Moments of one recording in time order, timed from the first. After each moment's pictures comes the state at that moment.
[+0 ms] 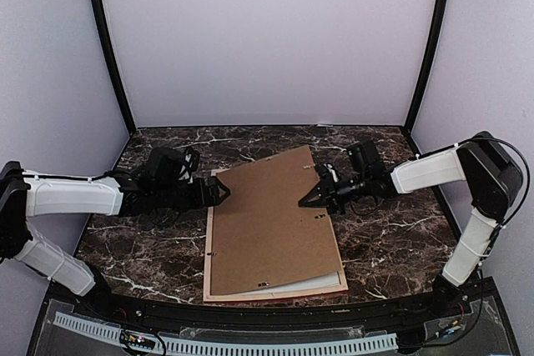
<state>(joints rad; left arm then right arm) -0.68 1.37 0.72 -0.02 0.04 -0.69 0.55 1.73 0.87 0.11 -0.91 0.89</state>
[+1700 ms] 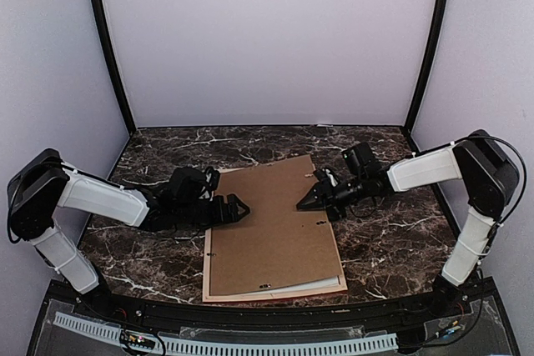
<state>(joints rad) -0.78 1.59 0.68 0.24 0.10 -0.83 0.56 1.76 0.91 -0.02 -0.85 0.80</state>
